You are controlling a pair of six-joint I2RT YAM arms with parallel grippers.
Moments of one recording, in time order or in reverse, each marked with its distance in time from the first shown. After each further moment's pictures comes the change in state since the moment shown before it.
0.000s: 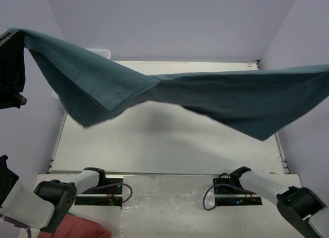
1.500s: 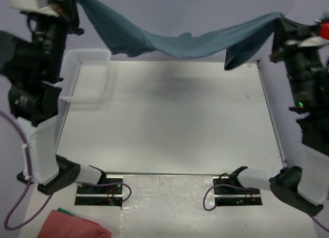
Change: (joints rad) left arm -0.219 0.292 -0.123 0.082 -0.508 0.385; right arm 0.038 0.253 -0.128 0.349 -0.152 -0.299
